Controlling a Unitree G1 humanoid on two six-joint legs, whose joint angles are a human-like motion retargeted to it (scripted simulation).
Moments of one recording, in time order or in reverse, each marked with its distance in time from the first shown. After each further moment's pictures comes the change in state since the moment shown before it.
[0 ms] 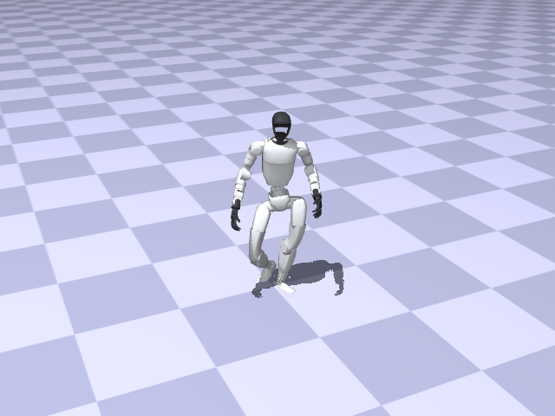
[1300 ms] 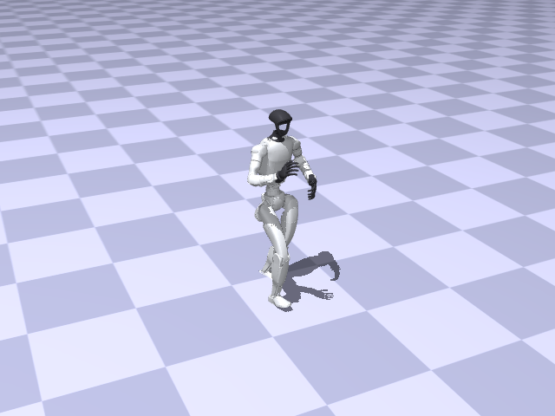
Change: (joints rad) left arm -0.055 0.201 -0.300 -0.207 -0.235 -0.104 -0.278; right arm -0.318 -0.144 -0.038 -1.002 -0.230 -0.116 -0.504; waist -0.046 0.127 0.068; left_leg 0.133 0.083 -0.645 0.319 -0.350 0.012; right_leg -0.490 0.324 0.427 -0.189 0.100 0.048
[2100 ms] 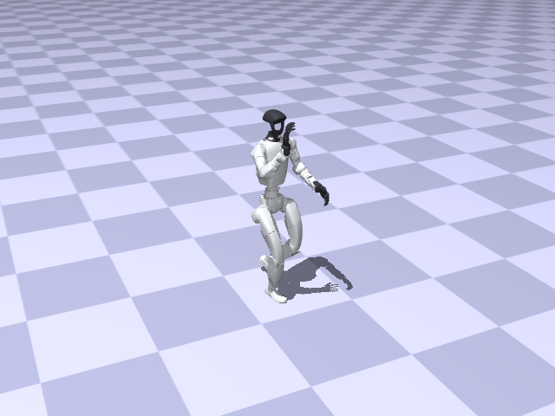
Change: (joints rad) left arm -0.396 -0.293 -0.014 0.564 0.086 0.027 0.254; right arm -0.558 -0.053 -0.027 0.030 -0.266 0.122 -0.173; waist 0.062 0.054 -0.153; left_leg -0.241 0.297 0.063 0.614 0.365 -0.174; right_leg 0.299 0.200 -0.135 -0.202 -0.059 -0.176
